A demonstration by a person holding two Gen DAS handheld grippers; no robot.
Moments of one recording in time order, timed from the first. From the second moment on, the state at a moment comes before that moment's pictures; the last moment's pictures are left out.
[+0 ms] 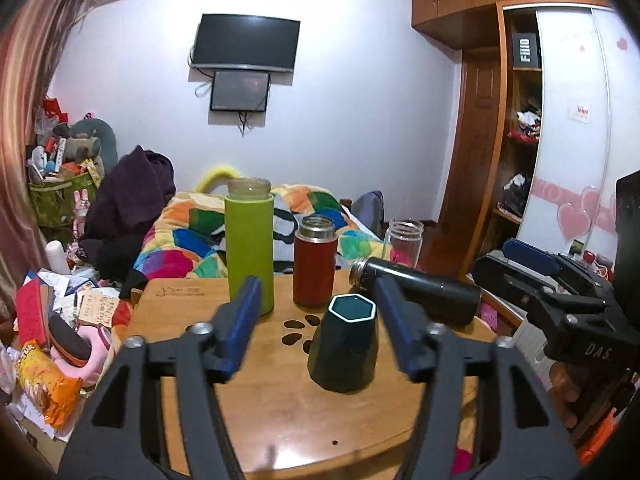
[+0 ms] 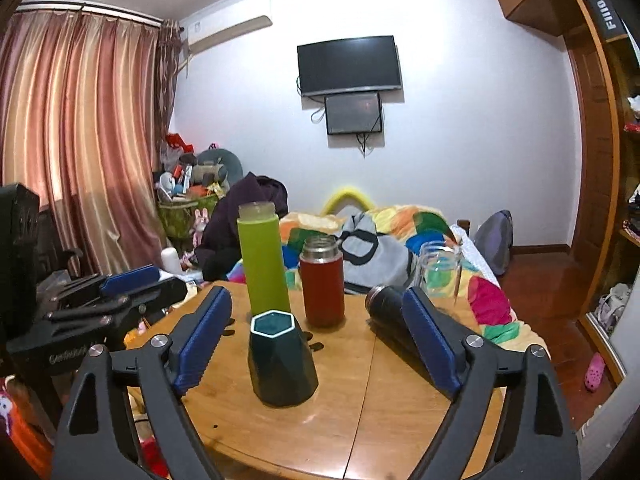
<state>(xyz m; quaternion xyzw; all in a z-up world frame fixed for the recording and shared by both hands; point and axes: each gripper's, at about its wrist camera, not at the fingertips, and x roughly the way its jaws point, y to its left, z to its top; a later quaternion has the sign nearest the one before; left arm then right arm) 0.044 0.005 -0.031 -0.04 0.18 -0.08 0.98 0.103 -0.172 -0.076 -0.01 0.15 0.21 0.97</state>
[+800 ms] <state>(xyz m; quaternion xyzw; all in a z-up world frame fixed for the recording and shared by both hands) 0.005 -0.001 -0.015 -0.03 0.13 -0.02 0.99 0.075 -0.180 -0.065 0.00 0.13 0.18 0.97</state>
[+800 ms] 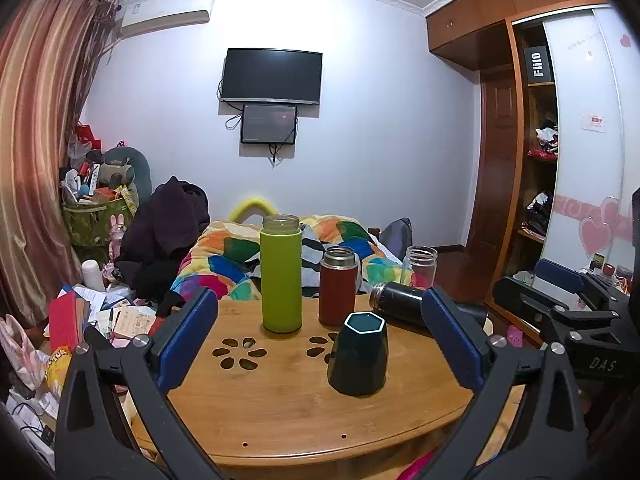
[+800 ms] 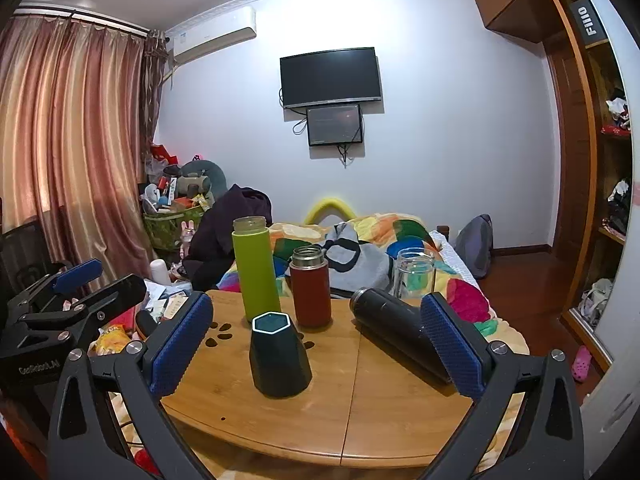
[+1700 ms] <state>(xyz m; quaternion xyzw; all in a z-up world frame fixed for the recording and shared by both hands) 0.004 0.001 -0.016 -0.03 0.13 0.00 0.99 0.073 -0.181 -0.065 0.00 0.13 0.17 0.98</state>
